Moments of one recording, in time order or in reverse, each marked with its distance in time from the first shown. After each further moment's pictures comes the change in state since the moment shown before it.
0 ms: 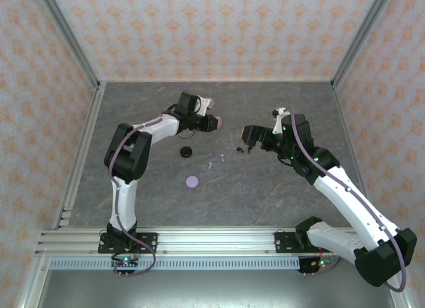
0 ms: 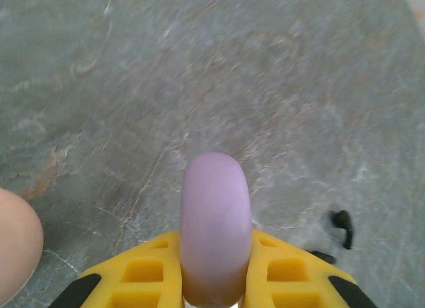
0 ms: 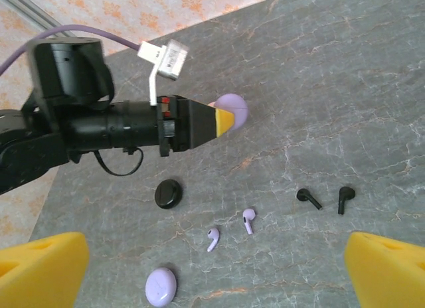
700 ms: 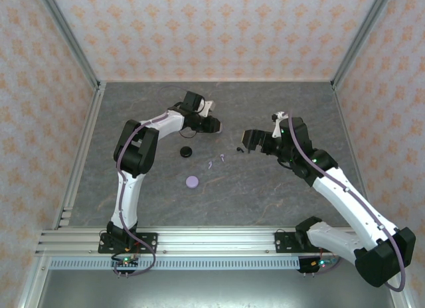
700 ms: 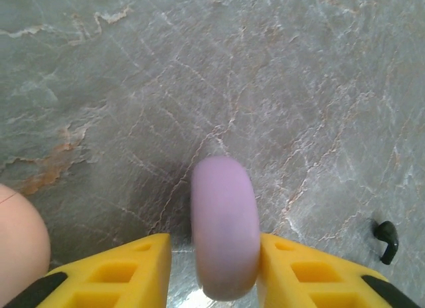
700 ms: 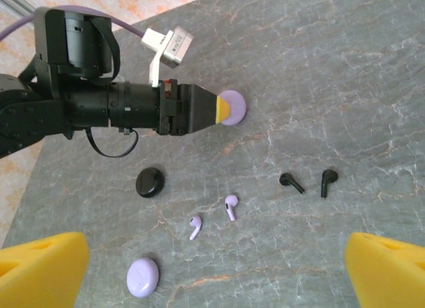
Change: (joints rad) left arm 0.000 0.108 0.140 -0.154 -0.023 -0.032; right arm 0.000 0.001 -0.036 -0.024 0.019 -0.008
